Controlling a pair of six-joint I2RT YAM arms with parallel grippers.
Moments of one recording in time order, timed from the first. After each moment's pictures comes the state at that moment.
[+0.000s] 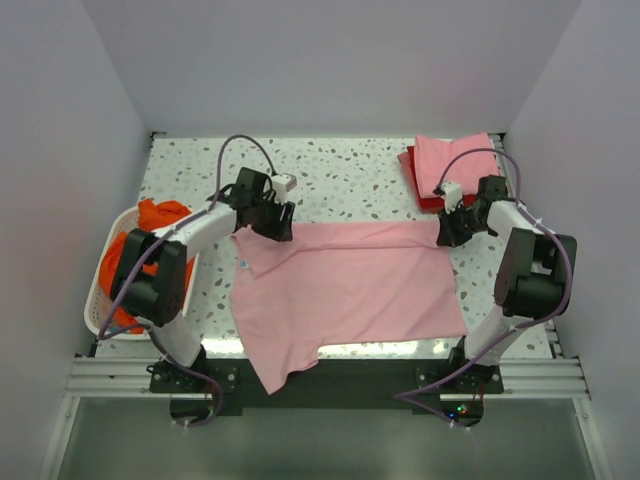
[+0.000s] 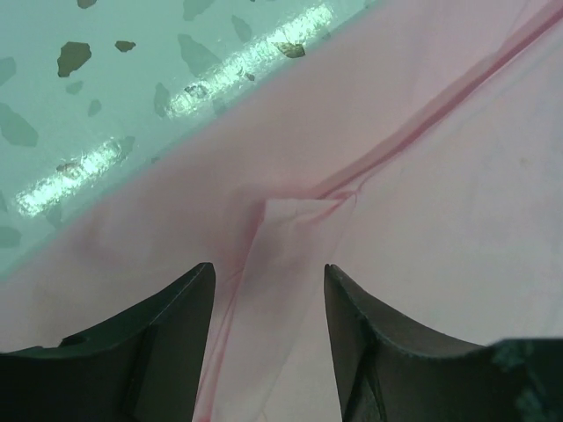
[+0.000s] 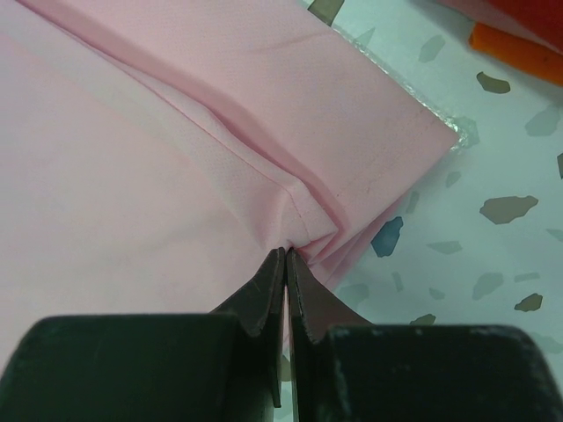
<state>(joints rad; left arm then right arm) -0.36 1.70 1.11 -0.37 0.31 0.01 -0.20 1.73 1.10 -0.59 -0.51 -0.66</state>
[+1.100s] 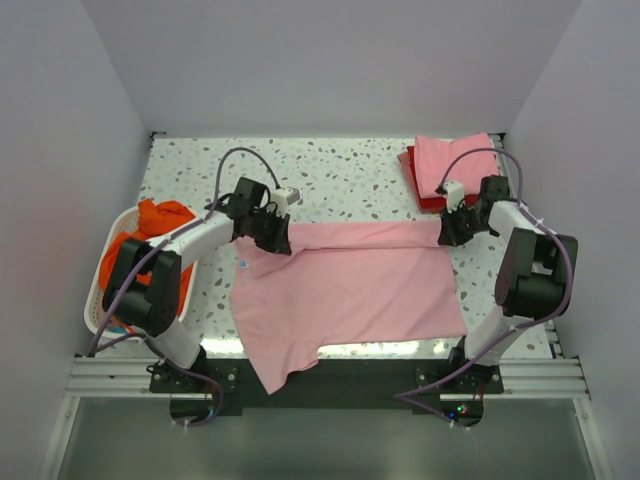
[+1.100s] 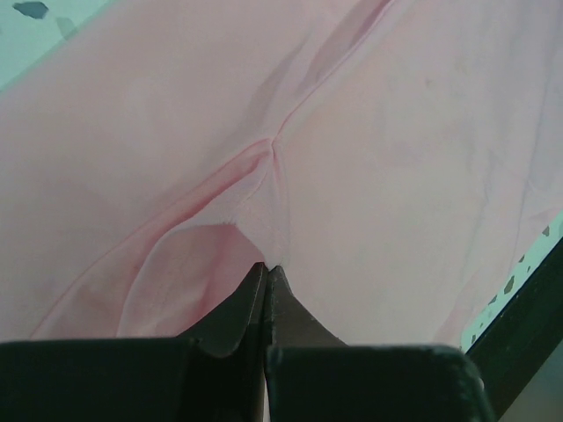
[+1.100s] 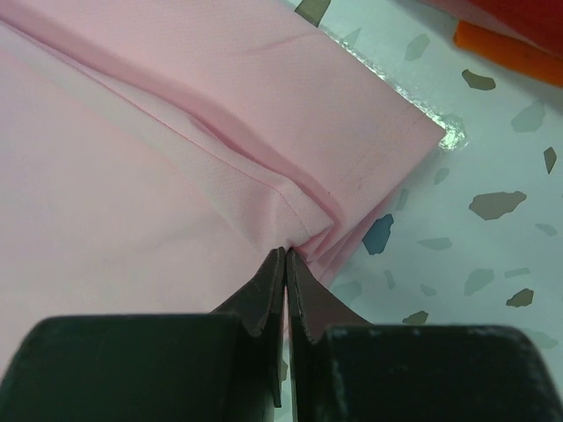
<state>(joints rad) -0.37 1.65 1.05 -0.42 0.49 0.00 -0.21 1.73 1.10 -0.58 -0.52 -0.66</state>
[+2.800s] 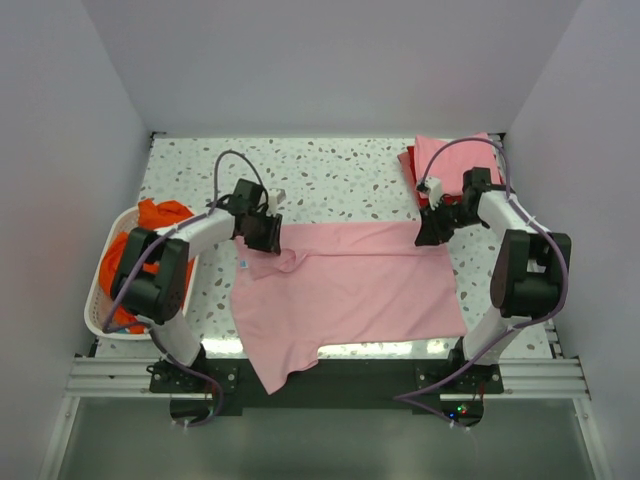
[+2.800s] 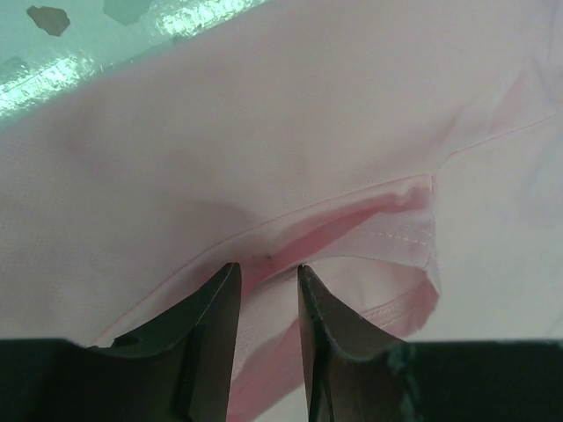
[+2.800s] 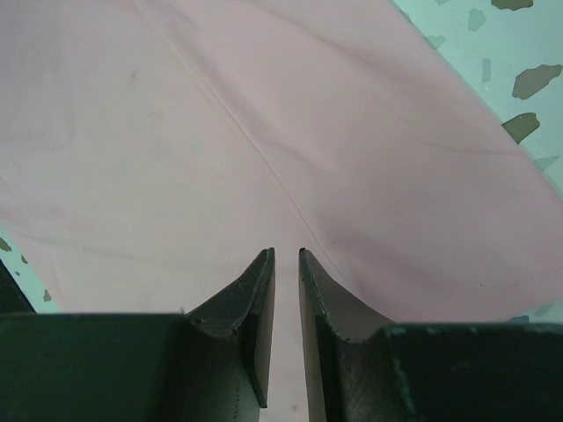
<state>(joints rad) -0.33 1.72 1.04 -0.41 0.26 -0.12 -0.10 1.73 1.20 -0.82 -0.73 -0.75</state>
